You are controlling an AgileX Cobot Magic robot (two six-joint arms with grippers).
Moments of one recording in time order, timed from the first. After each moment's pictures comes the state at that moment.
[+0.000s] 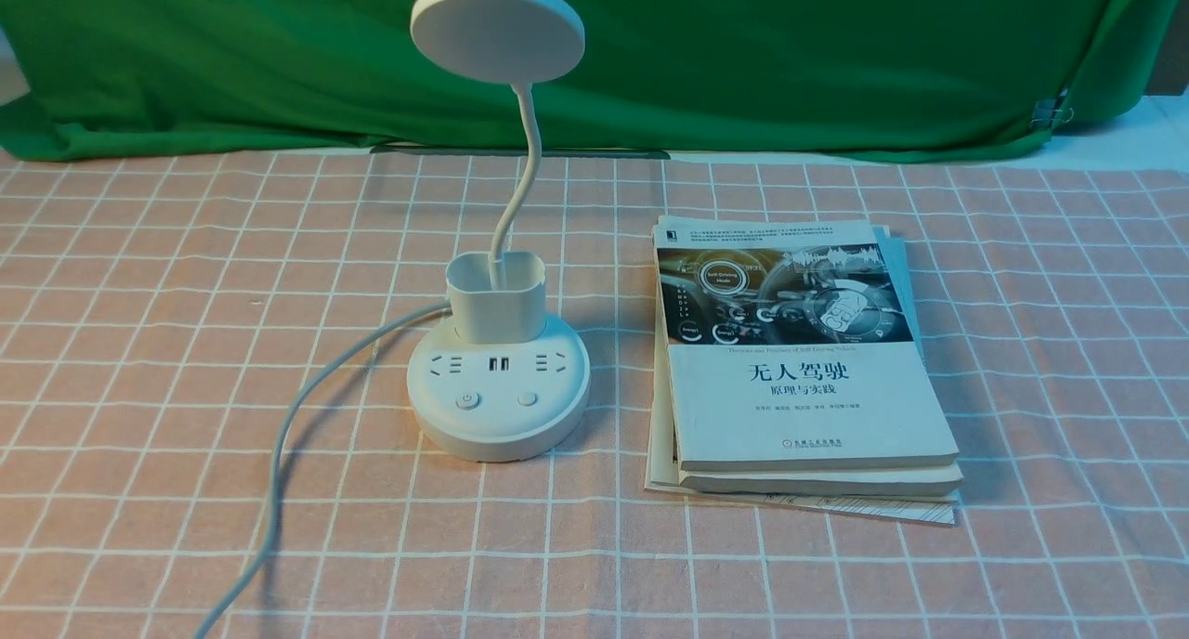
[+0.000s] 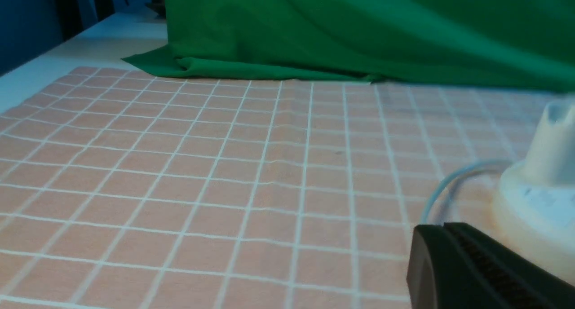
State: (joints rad) right arm 0.03 0.00 0.01 -0.05 0.23 0.19; left arm 0.06 0.00 0.01 -0.21 0.15 -0.01
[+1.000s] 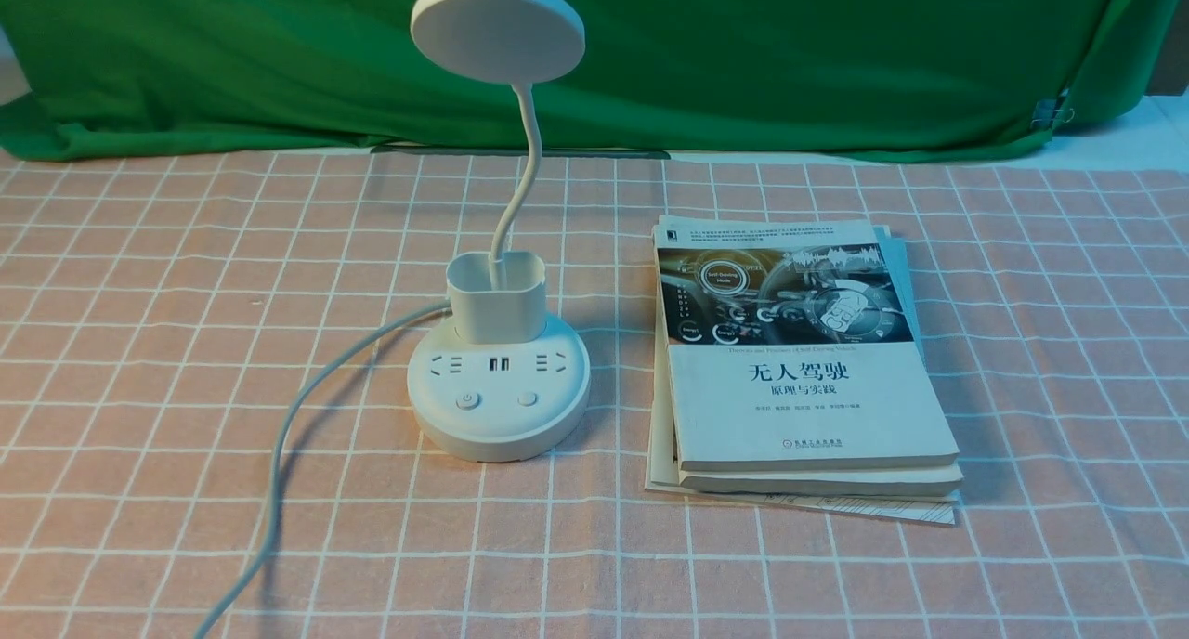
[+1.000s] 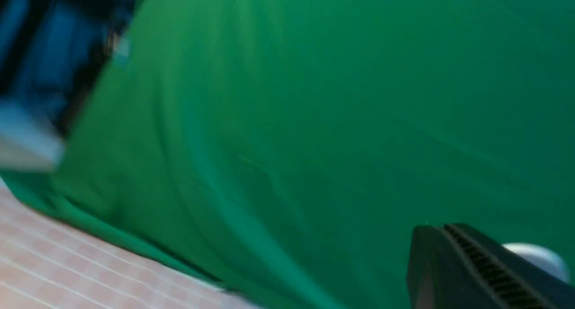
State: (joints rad) right arm 0.03 0.00 0.01 -0.05 0.23 0.19; left arm 0.06 0.07 -0.41 -0.19 0.20 -0.28
